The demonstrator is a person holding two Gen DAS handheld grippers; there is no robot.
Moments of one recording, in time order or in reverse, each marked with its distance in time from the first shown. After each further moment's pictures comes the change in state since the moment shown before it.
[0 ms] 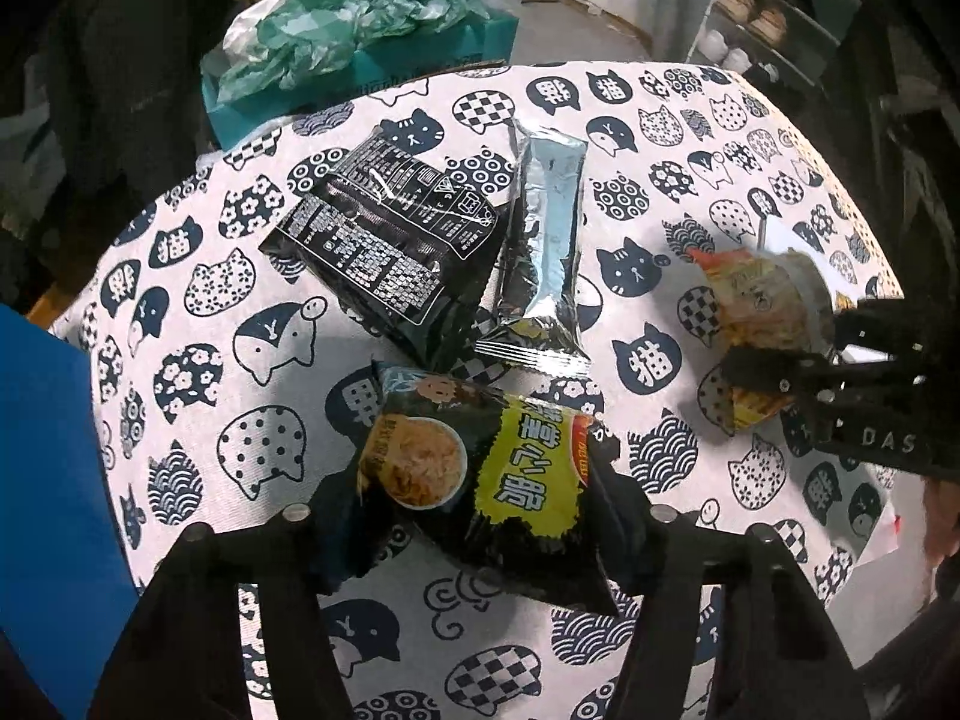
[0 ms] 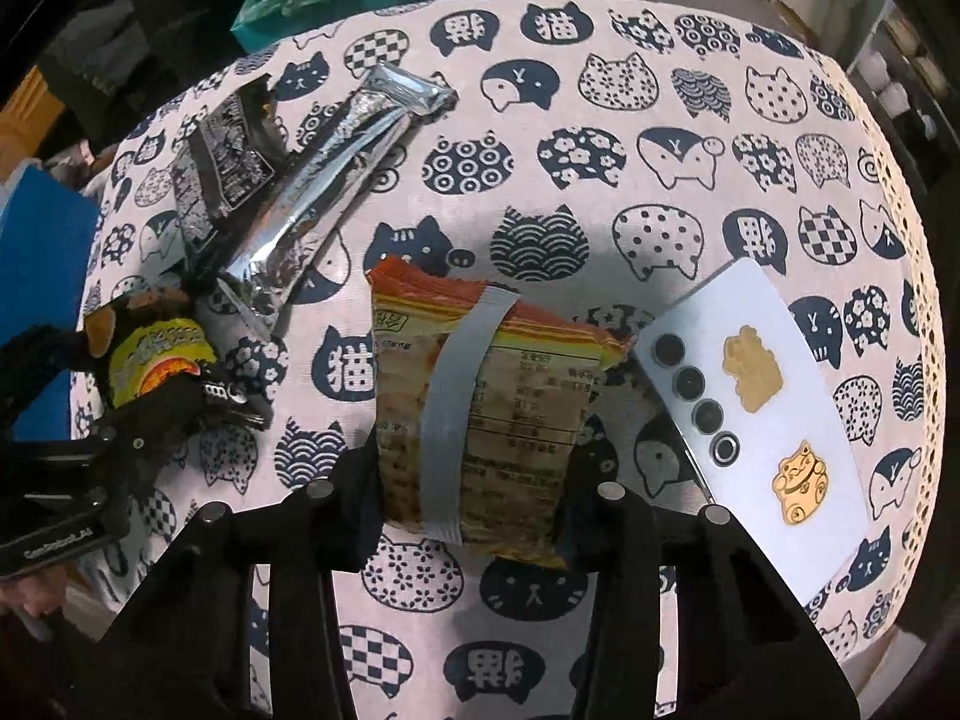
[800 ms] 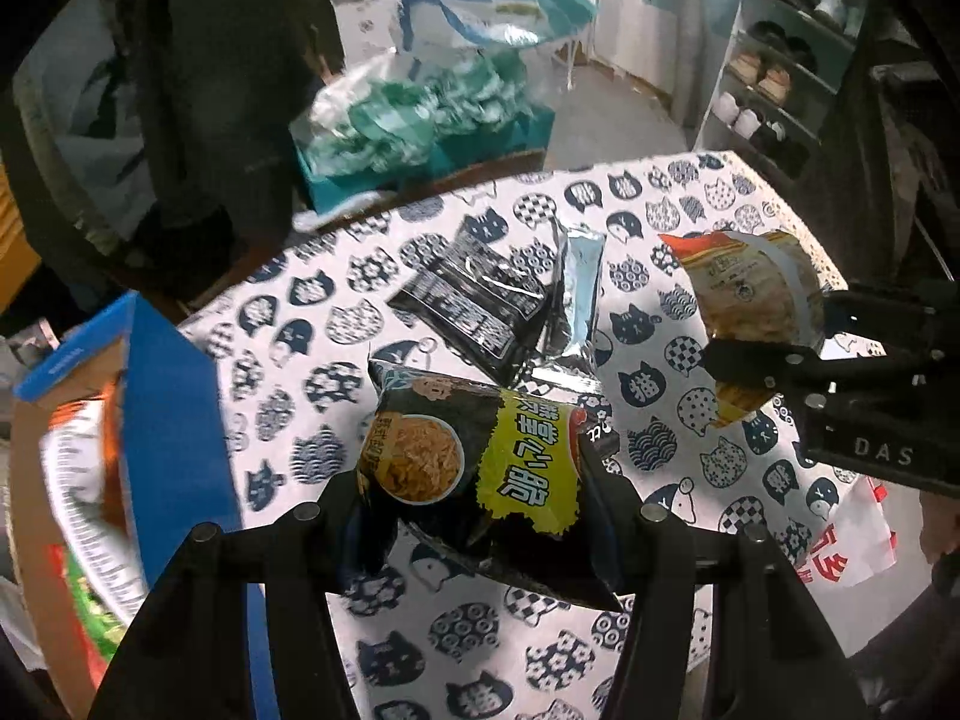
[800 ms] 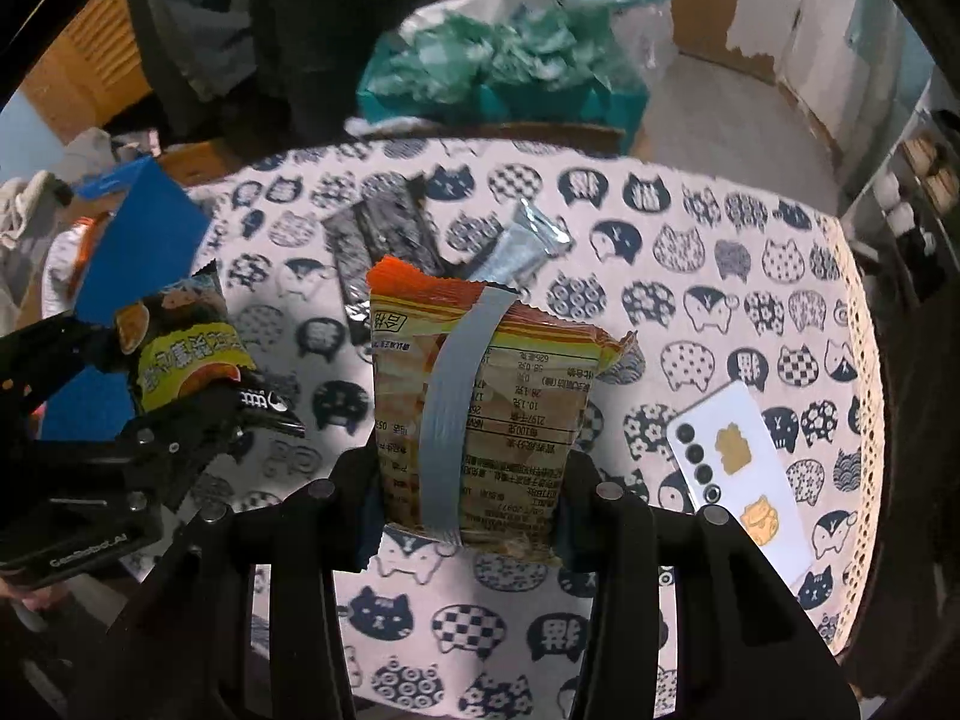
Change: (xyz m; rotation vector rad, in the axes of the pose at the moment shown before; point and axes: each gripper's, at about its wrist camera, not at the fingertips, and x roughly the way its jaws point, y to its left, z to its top) left arm -0.101 0.022 -0.019 -0.044 -0.149 0.073; right arm -0.085 0.066 0.004 -0.168 -0.175 0.009
